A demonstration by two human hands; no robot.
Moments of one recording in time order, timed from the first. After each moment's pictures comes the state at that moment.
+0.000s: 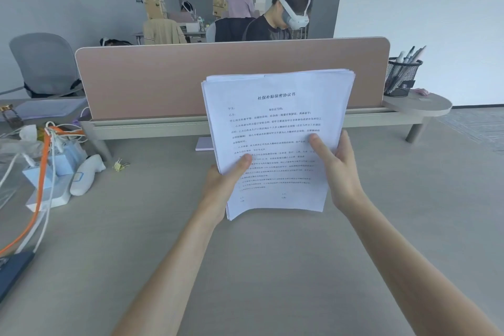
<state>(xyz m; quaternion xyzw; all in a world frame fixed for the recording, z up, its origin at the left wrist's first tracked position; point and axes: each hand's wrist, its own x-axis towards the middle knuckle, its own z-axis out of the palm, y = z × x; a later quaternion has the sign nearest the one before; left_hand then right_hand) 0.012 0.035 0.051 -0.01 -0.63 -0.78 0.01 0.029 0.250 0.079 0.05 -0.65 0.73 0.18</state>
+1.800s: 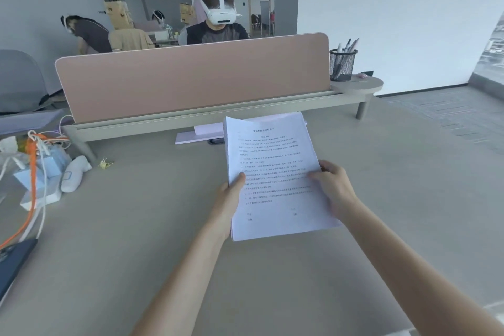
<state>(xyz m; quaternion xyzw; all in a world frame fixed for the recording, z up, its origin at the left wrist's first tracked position) 0.121 0.078 0.037 0.06 -0.69 -0.71 -0.12 0.132 0.299 0.030 -0.19 -0.71 0.67 0.10</state>
